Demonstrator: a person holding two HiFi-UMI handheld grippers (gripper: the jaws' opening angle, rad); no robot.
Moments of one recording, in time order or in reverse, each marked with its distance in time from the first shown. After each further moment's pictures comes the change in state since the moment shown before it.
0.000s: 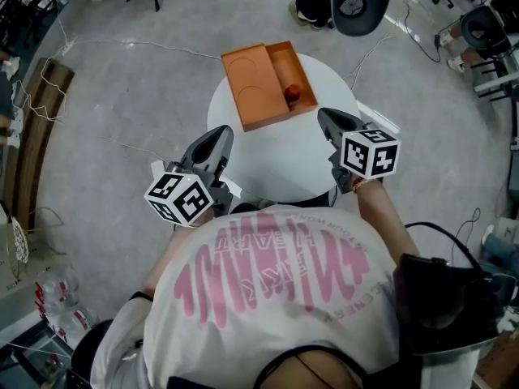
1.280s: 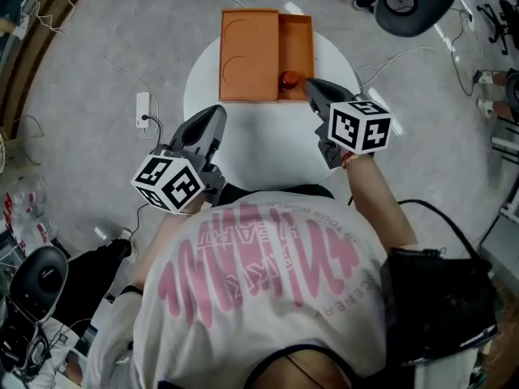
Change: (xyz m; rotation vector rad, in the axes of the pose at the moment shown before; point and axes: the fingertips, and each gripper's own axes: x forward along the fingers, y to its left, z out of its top) left arm 0.074 0.019 -0.045 -0.139 -0.045 0.297; right arm 0.107 -0.063 0.011 -0.066 0.212 0.278
